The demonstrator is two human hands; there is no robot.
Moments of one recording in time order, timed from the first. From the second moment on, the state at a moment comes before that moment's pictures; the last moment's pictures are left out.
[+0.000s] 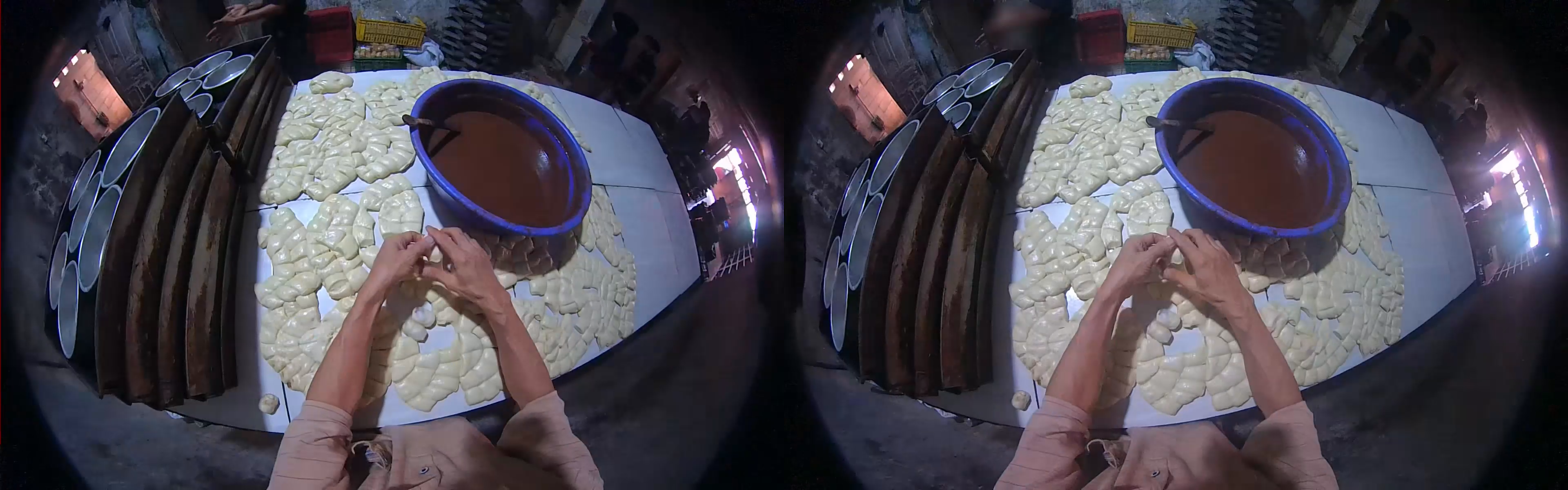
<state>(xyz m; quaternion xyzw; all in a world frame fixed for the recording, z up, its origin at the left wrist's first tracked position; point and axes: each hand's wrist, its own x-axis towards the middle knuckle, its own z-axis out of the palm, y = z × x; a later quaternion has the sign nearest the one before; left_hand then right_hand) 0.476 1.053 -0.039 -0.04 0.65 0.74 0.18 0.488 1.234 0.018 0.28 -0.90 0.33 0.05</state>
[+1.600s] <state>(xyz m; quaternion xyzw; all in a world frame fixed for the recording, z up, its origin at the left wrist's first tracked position) 0.493 1.096 -0.024 0.12 0.88 0.46 0.02 0.511 1.298 0.062 0.02 -0.56 0.82 -0.12</state>
